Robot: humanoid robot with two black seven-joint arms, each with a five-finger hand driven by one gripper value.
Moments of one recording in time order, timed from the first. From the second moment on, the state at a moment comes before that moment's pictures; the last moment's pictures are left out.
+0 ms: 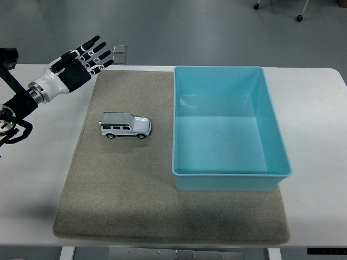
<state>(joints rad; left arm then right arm) -0.73 0.58 -0.68 -0.91 -0.35 -0.46 0.05 0.01 0.00 -0.02 0.12 -0.03 0.13 0.06</state>
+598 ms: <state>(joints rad) -0.74 0.57 -0.68 -0.82 -0.34 -0.47 0.04 0.01 0.00 -0.02 0.12 -0.03 0.13 0.06</state>
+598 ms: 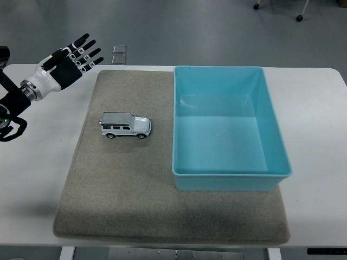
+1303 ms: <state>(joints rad) -0.76 0.63 -0.68 -0.86 0.46 -0.46 -0.22 0.01 0.00 -0.02 0.12 -0.03 0.13 0.06</state>
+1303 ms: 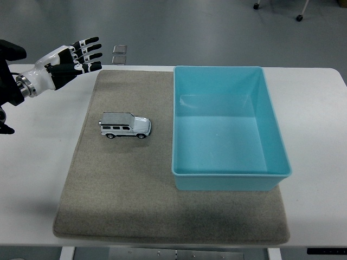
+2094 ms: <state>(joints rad) -0.72 0.82 -0.67 -1.21 1.11 -0.33 -0.31 0.01 0.00 -0.02 0.12 -0.03 0.13 0.06</state>
